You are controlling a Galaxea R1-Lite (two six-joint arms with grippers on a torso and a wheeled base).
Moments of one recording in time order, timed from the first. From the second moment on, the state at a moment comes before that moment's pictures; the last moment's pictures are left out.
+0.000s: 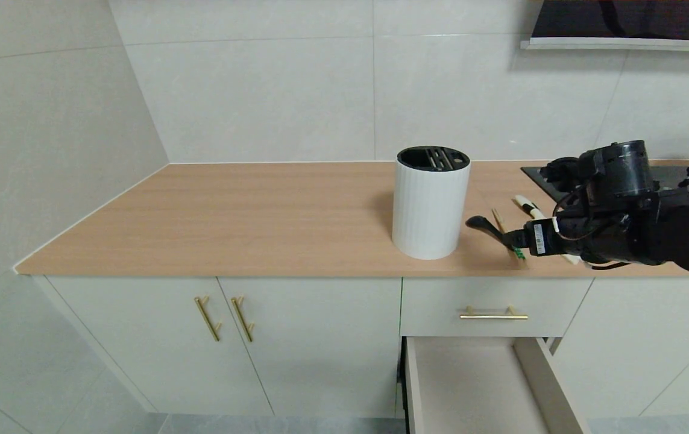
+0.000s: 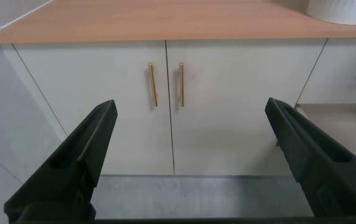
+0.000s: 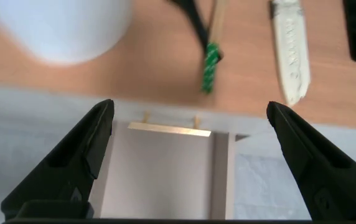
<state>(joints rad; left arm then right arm) 0.00 0.00 0.00 0.00 0.00 0.01 0.30 1.79 -1.14 -0.15 -0.27 0.05</state>
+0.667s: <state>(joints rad) 0.00 0.00 0.00 0.00 0.00 0.01 0.24 2.05 -1.24 -0.24 -0.28 0.11</state>
